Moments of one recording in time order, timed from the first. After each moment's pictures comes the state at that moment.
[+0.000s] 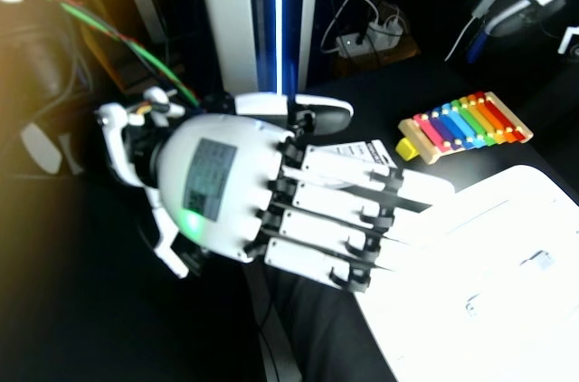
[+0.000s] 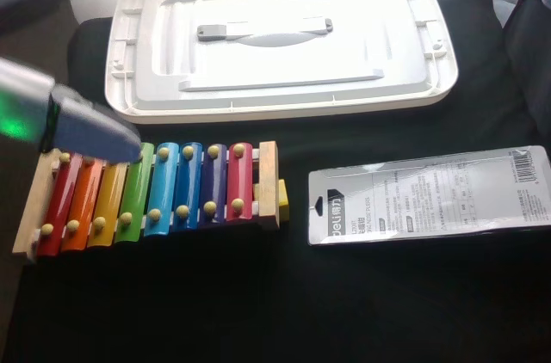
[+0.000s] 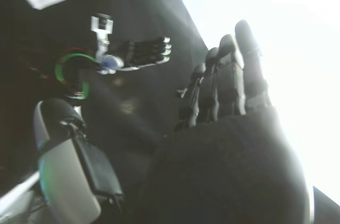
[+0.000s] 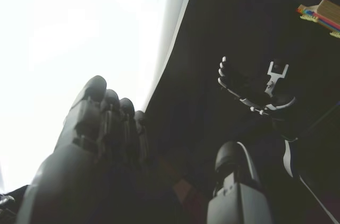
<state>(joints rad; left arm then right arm) 0.61 -0.71 1.08 0.57 -0.69 0.44 -0.89 -0.96 1.46 -0.11 1.21 -0.05</state>
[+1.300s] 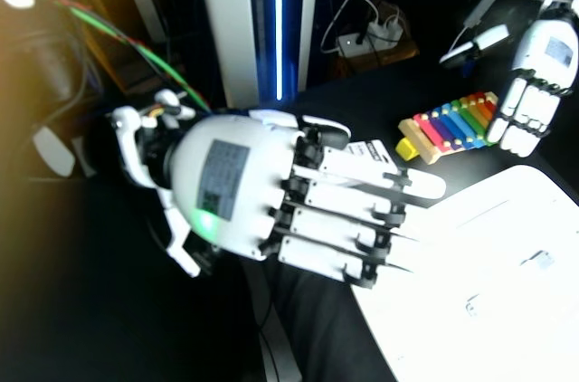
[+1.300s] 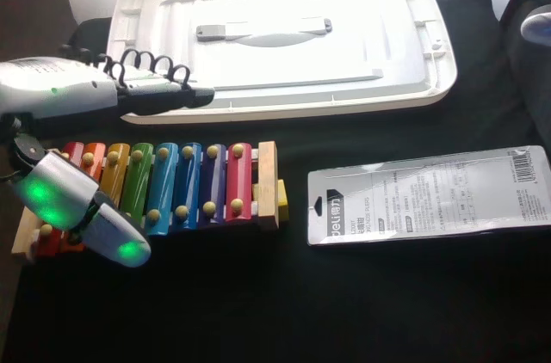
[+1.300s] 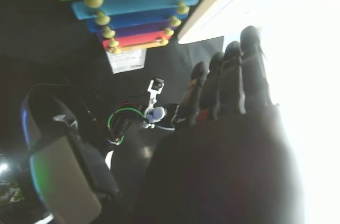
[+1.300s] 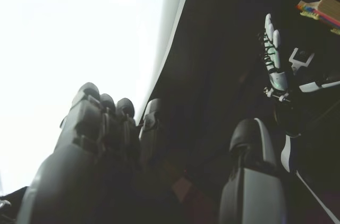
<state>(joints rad) 0.67 -0.82 1.12 0.92 -0.47 0.15 -0.88 -0.98 1.47 -0.11 1.21 -0.05</state>
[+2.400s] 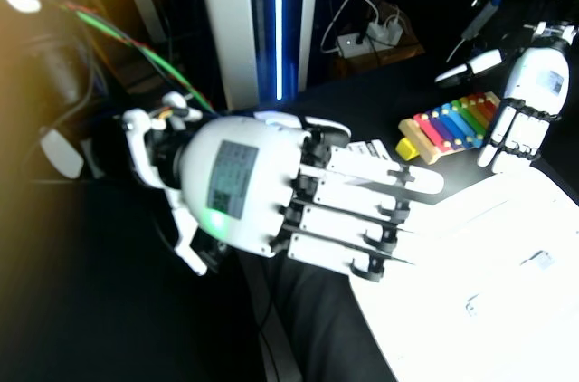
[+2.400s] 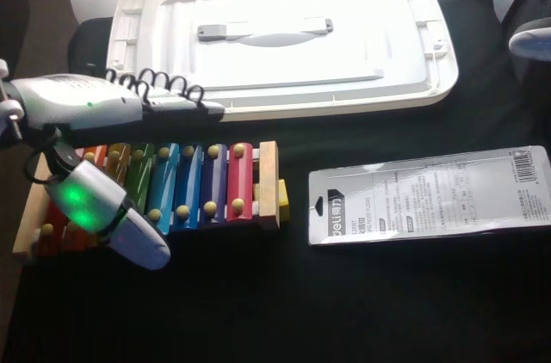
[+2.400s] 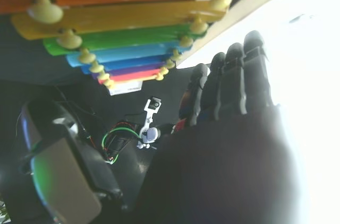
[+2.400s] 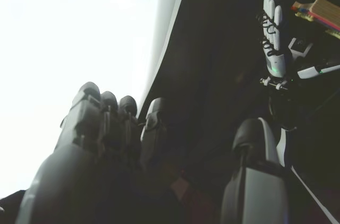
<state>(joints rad) 0.69 -0.94 1.22 0.94 -0.42 0.13 -0.88 -1.00 1.47 -0.14 1.21 -0.05</state>
